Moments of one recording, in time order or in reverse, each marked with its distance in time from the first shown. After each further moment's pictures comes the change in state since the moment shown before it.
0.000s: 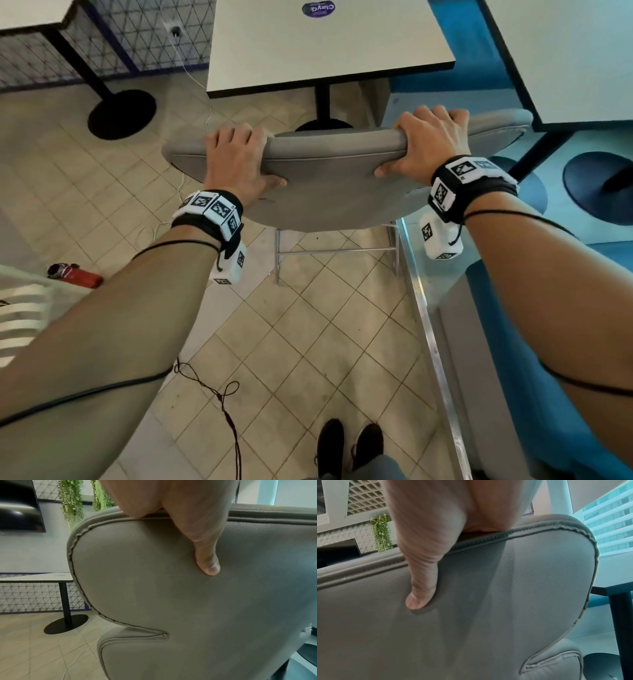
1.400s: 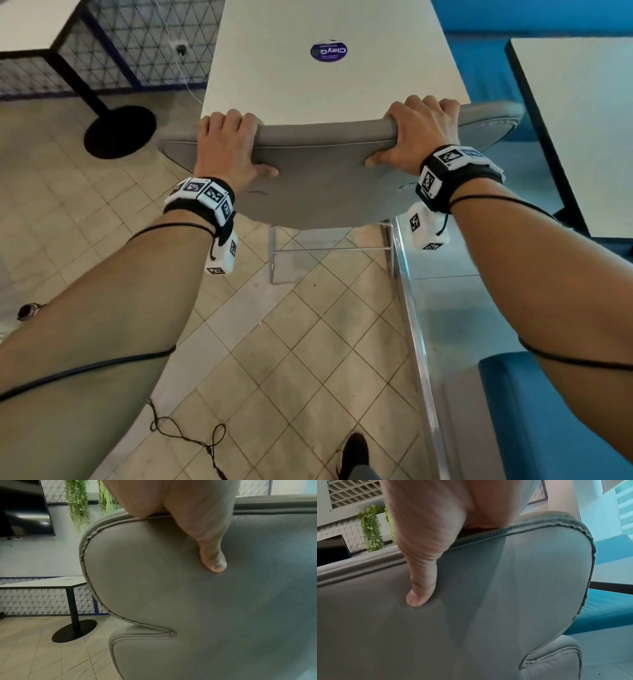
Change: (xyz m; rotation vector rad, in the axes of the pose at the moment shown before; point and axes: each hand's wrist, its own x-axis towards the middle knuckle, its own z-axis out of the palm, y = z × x) left_hand 0.251 -0.049 0.050 0.062 0.032 -0.046; right_hand 0.270 0.037 0.022 -0.002 0.023 -0.042
